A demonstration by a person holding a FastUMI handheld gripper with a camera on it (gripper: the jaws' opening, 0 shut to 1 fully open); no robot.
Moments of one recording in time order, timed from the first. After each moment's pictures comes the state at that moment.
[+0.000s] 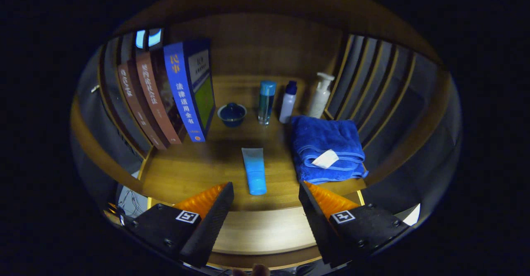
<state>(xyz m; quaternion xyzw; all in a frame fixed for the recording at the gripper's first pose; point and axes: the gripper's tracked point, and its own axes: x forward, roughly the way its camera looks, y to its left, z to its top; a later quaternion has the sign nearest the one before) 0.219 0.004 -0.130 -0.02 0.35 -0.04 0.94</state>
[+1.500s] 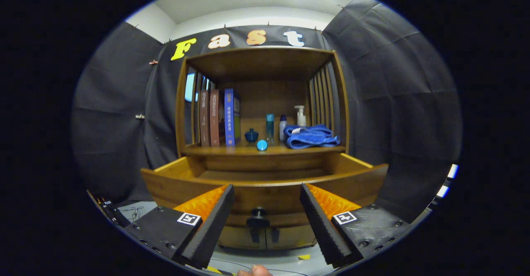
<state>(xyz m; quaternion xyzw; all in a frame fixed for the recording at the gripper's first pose) -0.034 -0.018 -0.256 0.03 0.05 0.03 1.00</state>
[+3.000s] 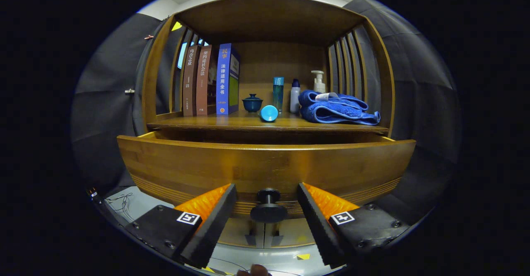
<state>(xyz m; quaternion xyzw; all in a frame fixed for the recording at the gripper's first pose) 0.120 0.005 -0.313 0.01 0.13 0.03 0.99</state>
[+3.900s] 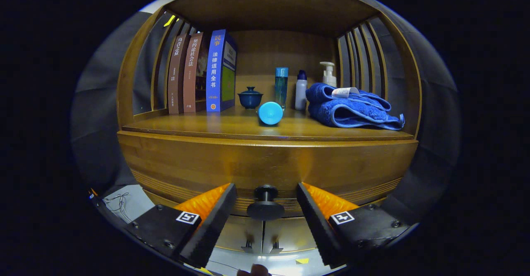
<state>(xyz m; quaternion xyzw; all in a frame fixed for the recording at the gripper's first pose) 0.176 0.010 -0.323 0.01 0.15 0.04 0.99</state>
